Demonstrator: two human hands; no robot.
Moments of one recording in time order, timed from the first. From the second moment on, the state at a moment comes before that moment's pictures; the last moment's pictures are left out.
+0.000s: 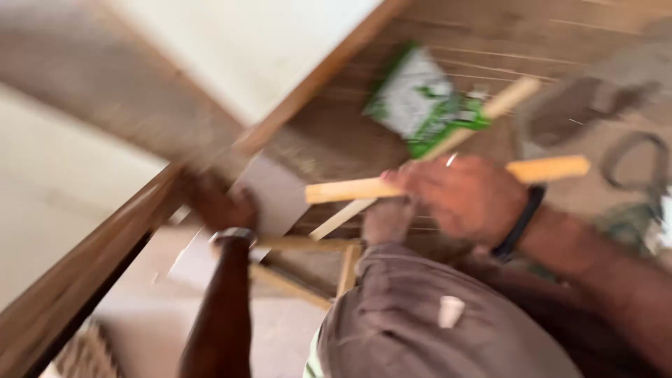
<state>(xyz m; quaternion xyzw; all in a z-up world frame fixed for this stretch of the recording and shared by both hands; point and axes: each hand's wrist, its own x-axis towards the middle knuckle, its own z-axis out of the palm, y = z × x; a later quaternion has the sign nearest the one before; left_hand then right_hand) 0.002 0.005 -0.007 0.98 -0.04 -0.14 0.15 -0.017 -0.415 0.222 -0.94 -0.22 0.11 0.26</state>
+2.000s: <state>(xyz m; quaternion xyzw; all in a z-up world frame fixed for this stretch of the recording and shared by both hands) -0.112 -0.452 0.032 0.77 -0.58 -0.24 0.11 -0.215 -0.831 0.109 -0.93 0.11 0.33 0.15</state>
